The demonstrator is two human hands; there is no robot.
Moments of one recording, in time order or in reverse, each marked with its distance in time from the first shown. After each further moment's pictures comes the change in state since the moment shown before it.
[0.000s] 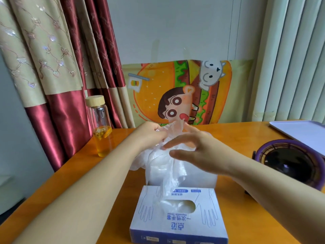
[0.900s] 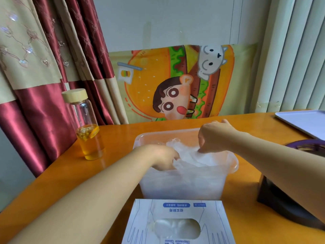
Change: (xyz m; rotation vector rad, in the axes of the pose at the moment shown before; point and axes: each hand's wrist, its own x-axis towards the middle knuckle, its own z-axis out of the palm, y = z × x) left_hand 0.064 -0.015 0.065 0.748 -0.630 0.186; right_hand 0.091 0.105 -0.012 -0.846 -0.213 0.339
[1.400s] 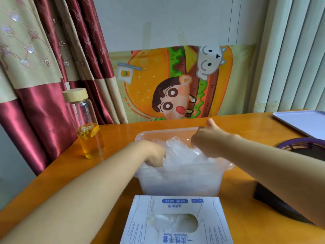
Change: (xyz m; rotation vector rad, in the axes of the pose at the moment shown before) left_hand -0.009 -0.007 -0.005 0.056 -0.067 -0.117; right_hand -0.007 -0.015 0.005 -0.419 -0.003 -0.217
